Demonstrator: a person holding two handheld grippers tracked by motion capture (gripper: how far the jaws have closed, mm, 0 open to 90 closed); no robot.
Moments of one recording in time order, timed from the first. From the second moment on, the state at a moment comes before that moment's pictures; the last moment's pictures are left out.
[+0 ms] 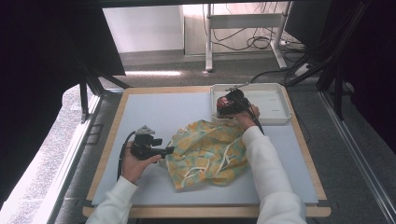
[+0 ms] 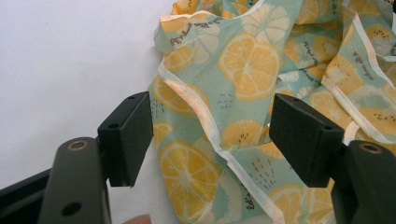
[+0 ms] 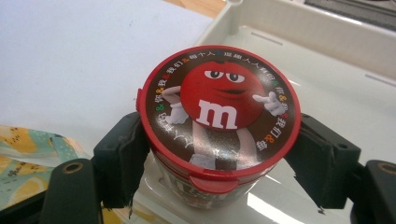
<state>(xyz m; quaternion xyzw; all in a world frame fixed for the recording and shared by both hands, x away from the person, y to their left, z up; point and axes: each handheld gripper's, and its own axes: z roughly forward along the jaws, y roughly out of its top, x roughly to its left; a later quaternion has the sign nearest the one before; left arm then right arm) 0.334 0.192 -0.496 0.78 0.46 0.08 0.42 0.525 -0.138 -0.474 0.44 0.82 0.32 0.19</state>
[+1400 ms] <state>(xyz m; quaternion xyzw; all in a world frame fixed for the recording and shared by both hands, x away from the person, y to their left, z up) 0.330 0.195 -0.488 0.78 0.46 0.09 0.42 0.419 -0.180 -0.418 0.37 0.80 0.44 0.18</state>
